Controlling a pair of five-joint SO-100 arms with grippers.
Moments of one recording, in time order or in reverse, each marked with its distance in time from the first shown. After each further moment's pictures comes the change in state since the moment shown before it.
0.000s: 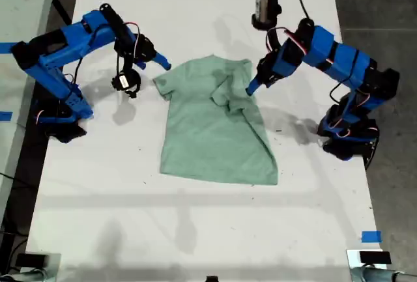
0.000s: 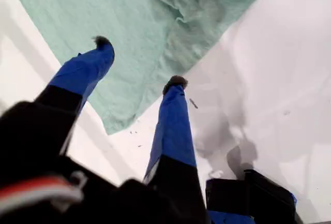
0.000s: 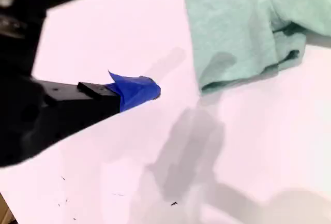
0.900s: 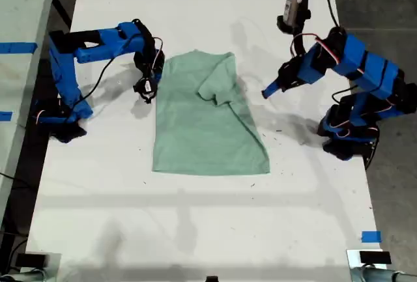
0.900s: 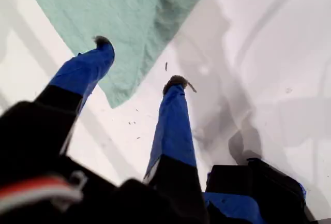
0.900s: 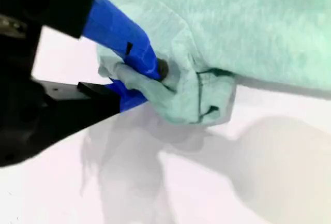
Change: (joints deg) arm 0 -2.1 -26.7 -11.5 -3.3 0.5; arm 1 0.6 23.6 21.7 -3.4 2.5
